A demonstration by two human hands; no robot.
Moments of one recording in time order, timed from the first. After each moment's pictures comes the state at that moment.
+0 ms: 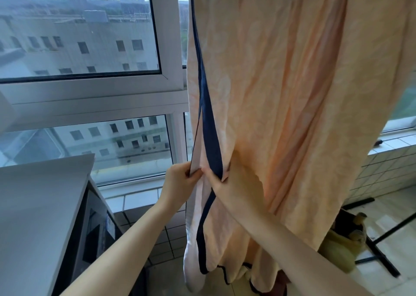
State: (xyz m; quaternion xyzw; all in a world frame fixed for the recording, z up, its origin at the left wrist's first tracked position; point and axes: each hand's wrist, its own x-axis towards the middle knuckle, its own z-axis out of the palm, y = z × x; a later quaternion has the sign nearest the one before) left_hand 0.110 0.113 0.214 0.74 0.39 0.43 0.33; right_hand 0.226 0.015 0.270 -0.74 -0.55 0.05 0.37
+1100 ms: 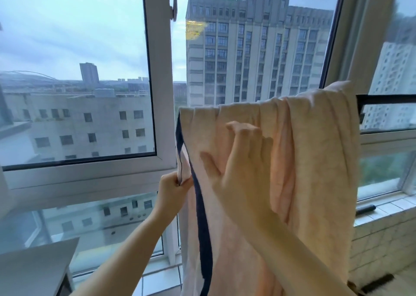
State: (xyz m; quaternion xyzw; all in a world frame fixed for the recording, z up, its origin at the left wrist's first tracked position) left_hand 0.149 0.179 0.350 0.68 0.35 0.53 0.36; right_hand 0.247 0.038 0.436 -0.60 -0.54 -0.33 0.49
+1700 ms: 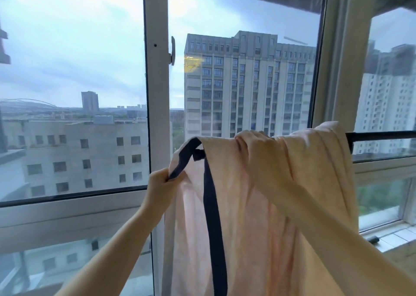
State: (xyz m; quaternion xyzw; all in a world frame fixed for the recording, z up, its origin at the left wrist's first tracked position) left_hand 0.150 0.195 0.440 0.65 0.32 0.56 0.38; right_hand 0.327 0.059 0.518 -0.62 -0.62 -0.28 0.39
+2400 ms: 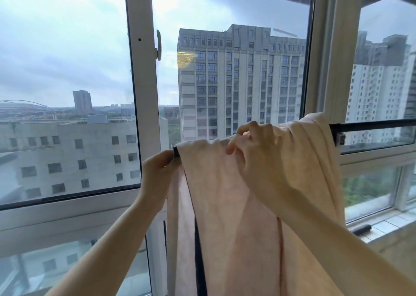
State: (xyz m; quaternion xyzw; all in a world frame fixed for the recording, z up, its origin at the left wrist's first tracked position) left_hand 0.171 0.170 0.469 0.64 0.25 0.63 0.37; right_hand 0.339 0.050 0.503 -0.58 -0.59 -0.37 0.41
